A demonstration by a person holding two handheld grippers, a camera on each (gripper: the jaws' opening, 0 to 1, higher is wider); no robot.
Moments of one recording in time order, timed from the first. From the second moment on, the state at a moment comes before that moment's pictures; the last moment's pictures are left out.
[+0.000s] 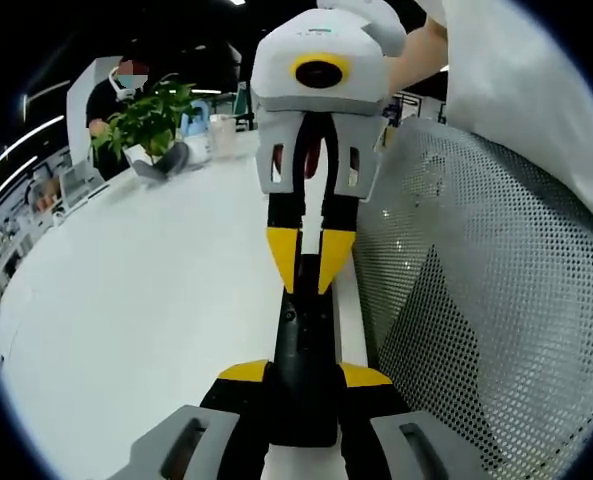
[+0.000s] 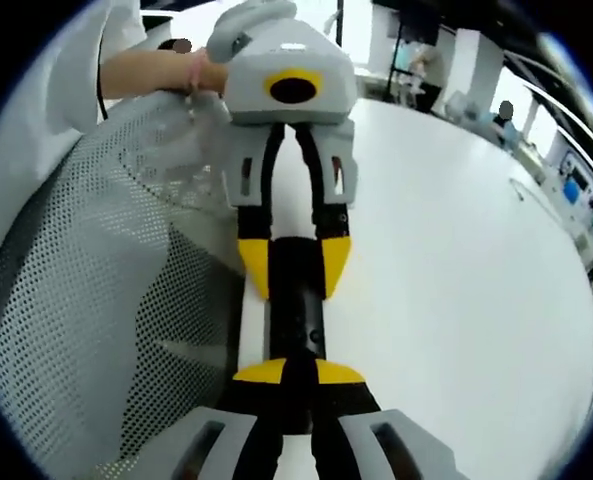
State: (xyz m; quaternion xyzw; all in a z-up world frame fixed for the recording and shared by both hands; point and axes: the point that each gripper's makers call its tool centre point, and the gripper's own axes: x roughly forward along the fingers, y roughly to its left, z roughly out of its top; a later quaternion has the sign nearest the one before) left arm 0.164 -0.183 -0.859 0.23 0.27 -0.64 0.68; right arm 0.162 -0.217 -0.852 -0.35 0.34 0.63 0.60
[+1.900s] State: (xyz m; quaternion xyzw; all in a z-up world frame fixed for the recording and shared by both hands) left arm 0.169 -0.185 -0.860 0.23 0.27 -0.64 0.68; right arm 0.166 -0.215 -0.856 -0.42 0.37 0.61 0.56
